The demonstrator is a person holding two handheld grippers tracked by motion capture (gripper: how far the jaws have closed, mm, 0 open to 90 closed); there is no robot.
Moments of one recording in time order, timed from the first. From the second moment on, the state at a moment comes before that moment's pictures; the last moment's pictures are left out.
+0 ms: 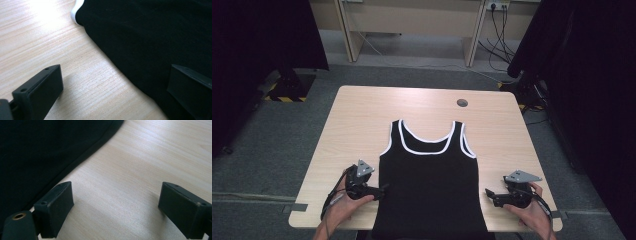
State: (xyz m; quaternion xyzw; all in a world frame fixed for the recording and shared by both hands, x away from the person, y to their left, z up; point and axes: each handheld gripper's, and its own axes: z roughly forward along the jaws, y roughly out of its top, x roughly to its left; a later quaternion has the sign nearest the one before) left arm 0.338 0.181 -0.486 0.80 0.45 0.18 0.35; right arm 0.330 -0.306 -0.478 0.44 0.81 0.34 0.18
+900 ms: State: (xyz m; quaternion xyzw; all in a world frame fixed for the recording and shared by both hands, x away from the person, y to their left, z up) left arm 0.346 0.177 -0.478 0.80 0.44 0.17 0.37; right arm 0.332 -0.306 -0.478 0.43 0.81 0.34 0.18
